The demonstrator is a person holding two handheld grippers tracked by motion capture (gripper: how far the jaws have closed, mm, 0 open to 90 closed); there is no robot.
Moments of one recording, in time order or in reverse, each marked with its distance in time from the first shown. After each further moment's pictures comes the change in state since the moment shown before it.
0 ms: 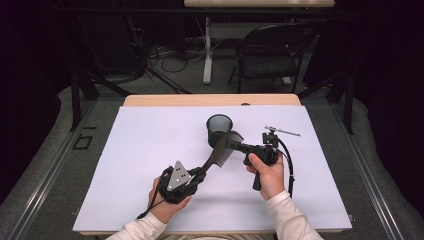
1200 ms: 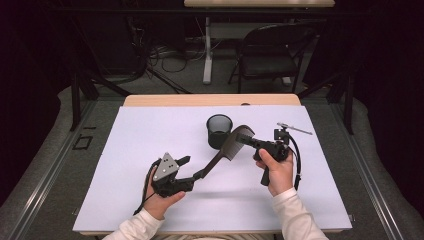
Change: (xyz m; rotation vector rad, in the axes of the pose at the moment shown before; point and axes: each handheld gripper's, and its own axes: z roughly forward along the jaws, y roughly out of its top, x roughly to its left) left arm 0.026 0.004 -0.010 -0.092 -0.019 -0.109; right arm -0.011 0.014 -0.021 -0.072 -0.028 -0.012
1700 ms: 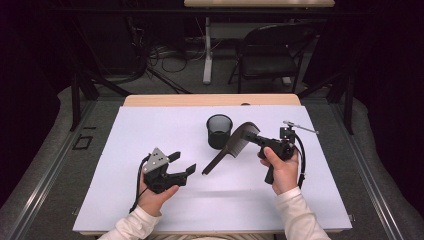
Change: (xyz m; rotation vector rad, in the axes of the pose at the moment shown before) left arm 0.018 0.004 -0.012 -0.017 0.042 -0.119; right arm 0.003 0.008 -0.011 -0.037 -0.009 -0.035
